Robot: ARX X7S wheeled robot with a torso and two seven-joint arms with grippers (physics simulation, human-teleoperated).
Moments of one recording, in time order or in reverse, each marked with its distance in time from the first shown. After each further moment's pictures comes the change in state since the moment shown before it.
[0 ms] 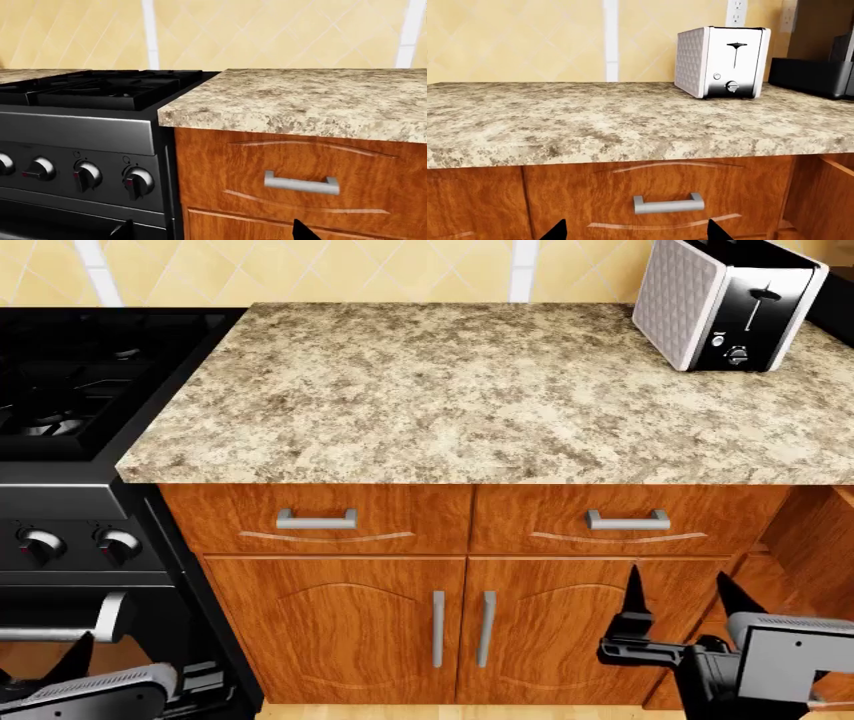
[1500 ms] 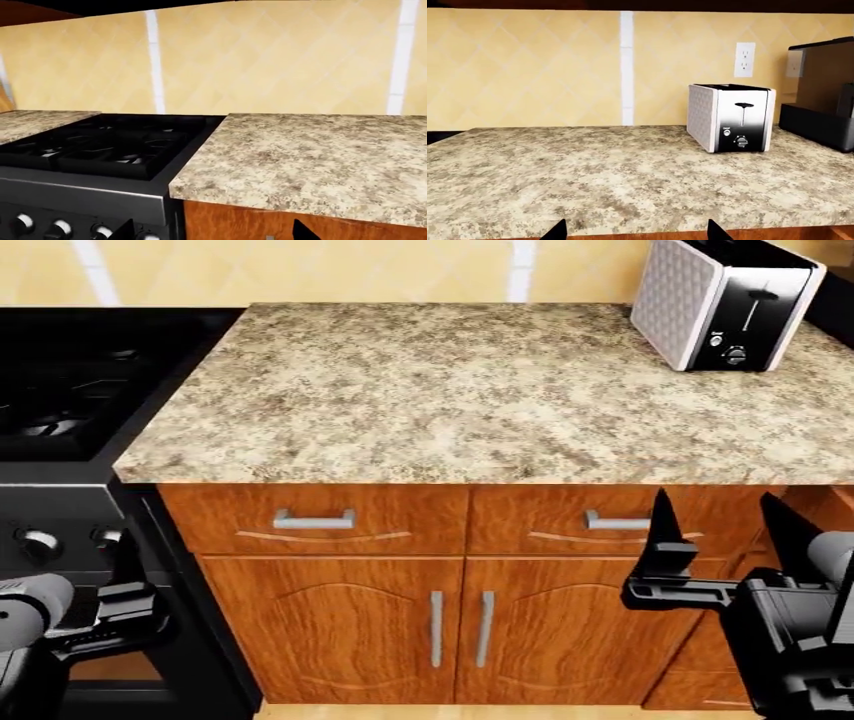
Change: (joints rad) left arm -0.073 -0.564 -0.076 0.433 -0.524 -0.111 -0.475; right arm 0.185 0.366 -0.020 -0.353 0.463 0.160 0.359
